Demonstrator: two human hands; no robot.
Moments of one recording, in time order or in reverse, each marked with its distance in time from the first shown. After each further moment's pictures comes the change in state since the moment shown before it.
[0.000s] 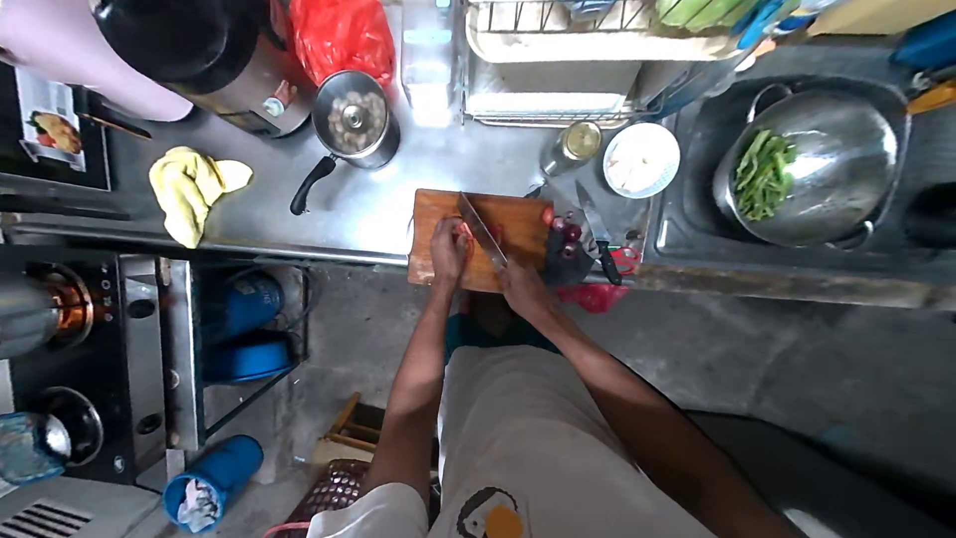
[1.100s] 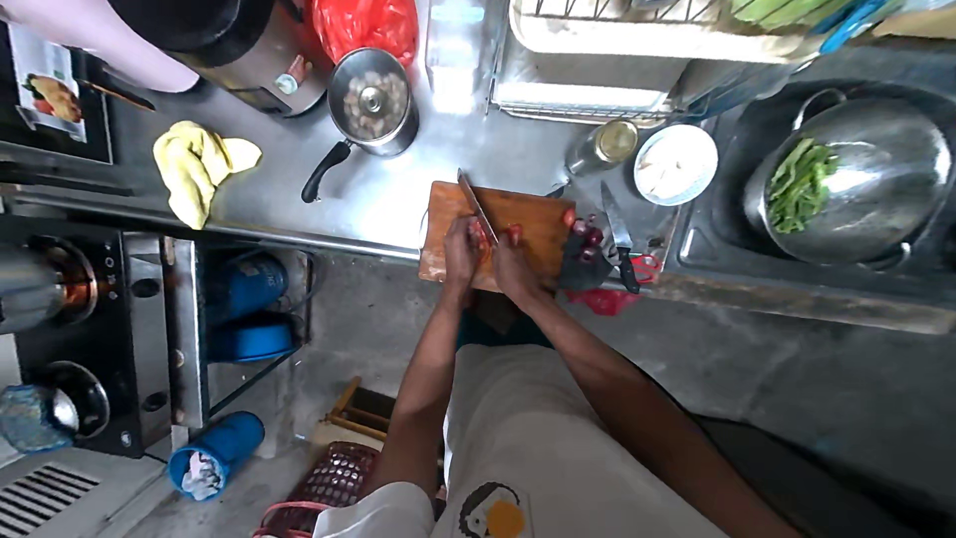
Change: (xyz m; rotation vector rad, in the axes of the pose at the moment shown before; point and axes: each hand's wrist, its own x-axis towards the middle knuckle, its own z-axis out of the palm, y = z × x) left_hand 0.000 -0.011 0.004 -0.009 0.044 0.019; right_hand 0.043 -0.031 0.030 0.027 0.053 -0.007
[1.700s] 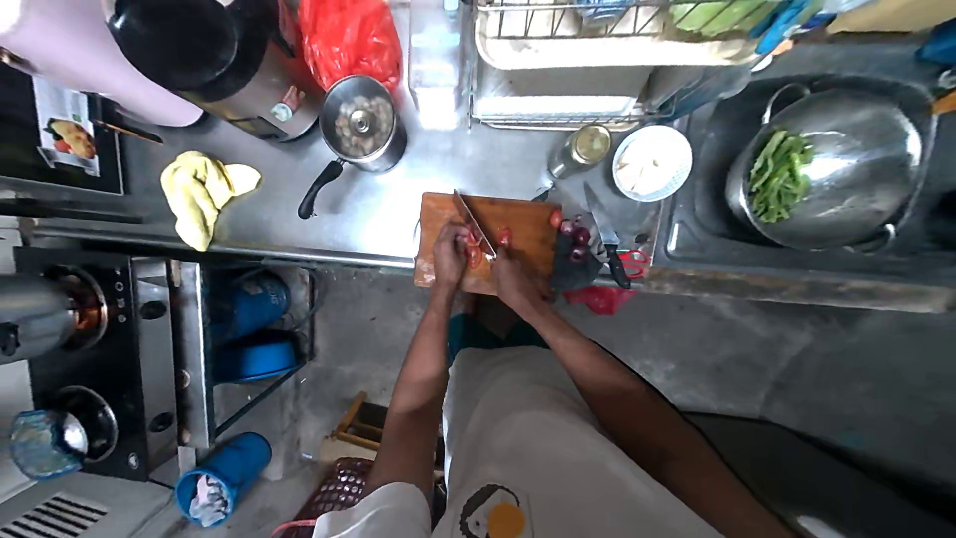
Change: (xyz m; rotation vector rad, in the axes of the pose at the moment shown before) left_hand 0.001 -0.011 -0.005 -0.037 -0.026 0.109; right_hand -0.011 0.011 -0.008 0.012 -0.043 0.038
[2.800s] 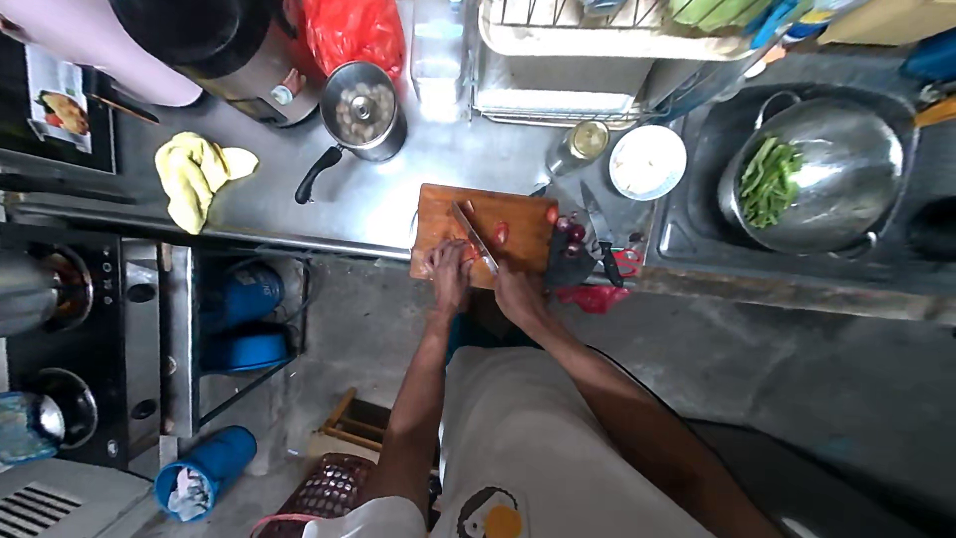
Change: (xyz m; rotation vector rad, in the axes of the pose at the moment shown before) left_hand -0.080 0.012 0.002 0.348 0.005 0.116; right_hand -0.046 0.006 -0.013 -0.158 -0.047 -0.058
